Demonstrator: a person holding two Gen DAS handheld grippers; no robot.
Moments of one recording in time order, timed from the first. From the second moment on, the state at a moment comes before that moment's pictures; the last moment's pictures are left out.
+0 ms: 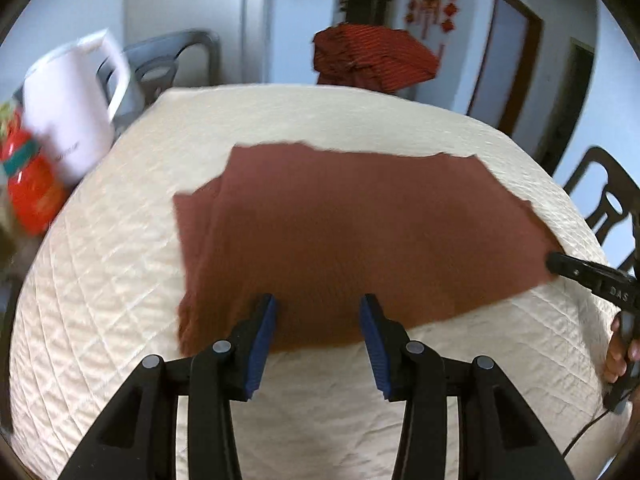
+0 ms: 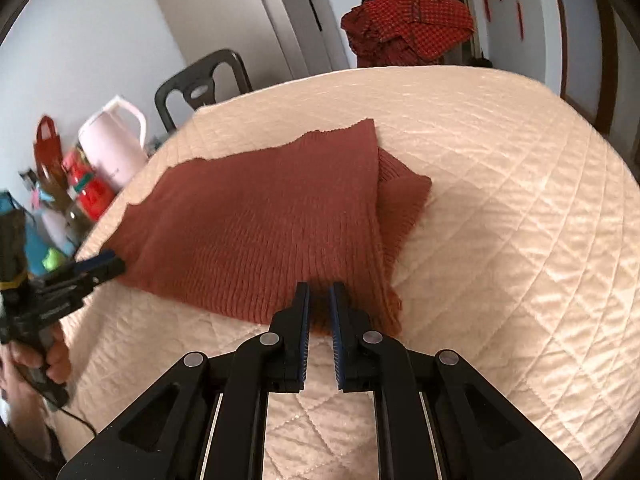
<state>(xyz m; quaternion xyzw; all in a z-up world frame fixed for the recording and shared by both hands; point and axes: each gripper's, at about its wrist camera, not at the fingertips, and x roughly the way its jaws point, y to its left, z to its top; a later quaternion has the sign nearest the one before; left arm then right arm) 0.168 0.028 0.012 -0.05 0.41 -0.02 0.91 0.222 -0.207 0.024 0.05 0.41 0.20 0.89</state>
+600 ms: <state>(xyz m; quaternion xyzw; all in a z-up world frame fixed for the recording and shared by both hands) 0.153 0.054 0.016 -0.08 0.38 0.00 0.92 0.215 -0.208 0.035 0.04 0.40 0.18 0.90</state>
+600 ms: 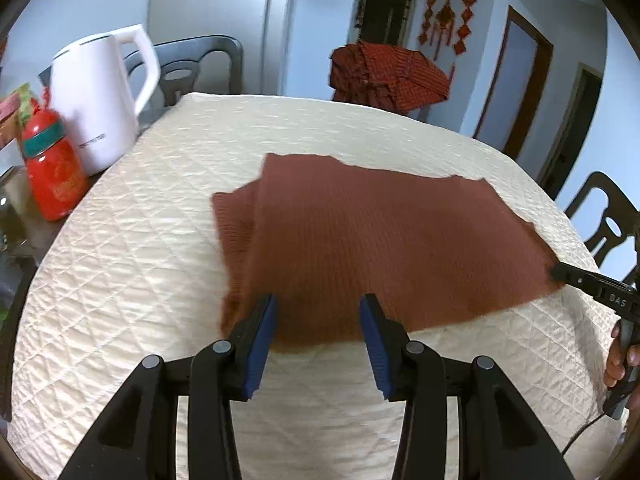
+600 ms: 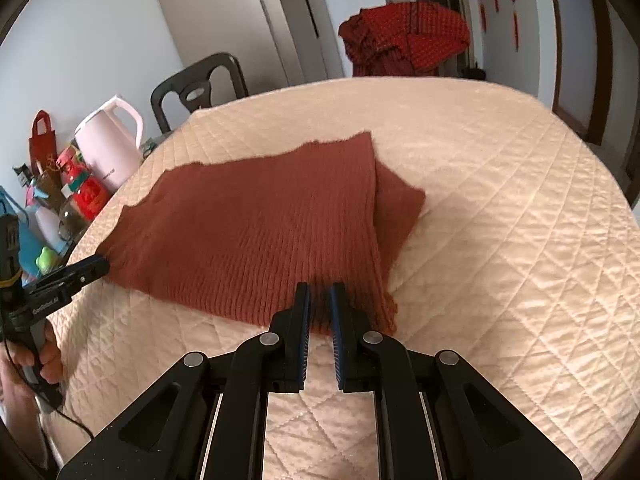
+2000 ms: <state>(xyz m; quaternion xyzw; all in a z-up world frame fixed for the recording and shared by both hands) 0.244 0.066 0.009 -0.09 0.40 -0.03 0.91 0.281 -0.207 0.026 0.07 0.41 0.15 0.90</state>
